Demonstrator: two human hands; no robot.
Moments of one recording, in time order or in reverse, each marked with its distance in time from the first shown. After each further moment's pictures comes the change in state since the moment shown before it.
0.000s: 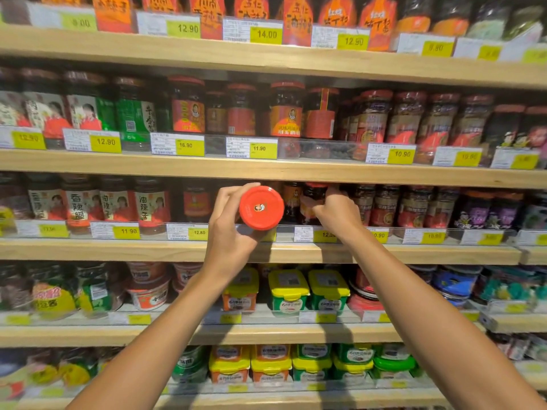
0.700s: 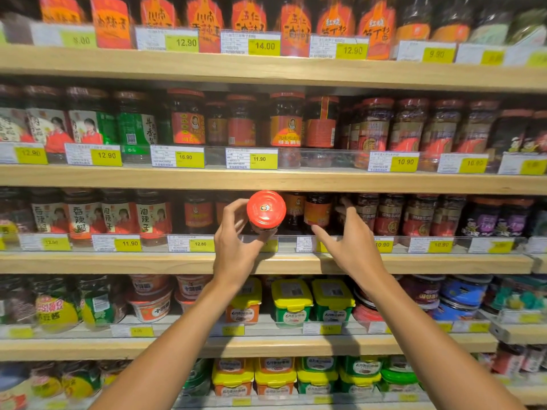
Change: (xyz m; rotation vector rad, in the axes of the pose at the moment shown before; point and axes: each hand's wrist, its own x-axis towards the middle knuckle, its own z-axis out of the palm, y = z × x) left_hand 0.000 -0.031 0.026 -0.094 0.081 -0.181; right_hand -0.038 0.038 0.016 0.112 0.202 -0.159
